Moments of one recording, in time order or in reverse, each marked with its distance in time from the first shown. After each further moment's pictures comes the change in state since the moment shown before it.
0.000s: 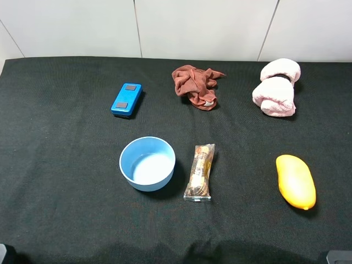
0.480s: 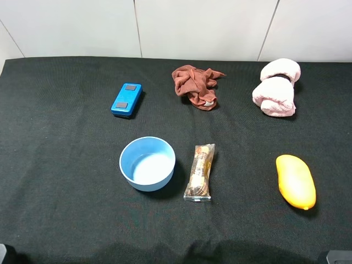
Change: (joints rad) left arm 0.000 0.000 0.000 0.000 0.000 0.000; right arm 0.000 0.000 0.000 0.000 0.000 0.000
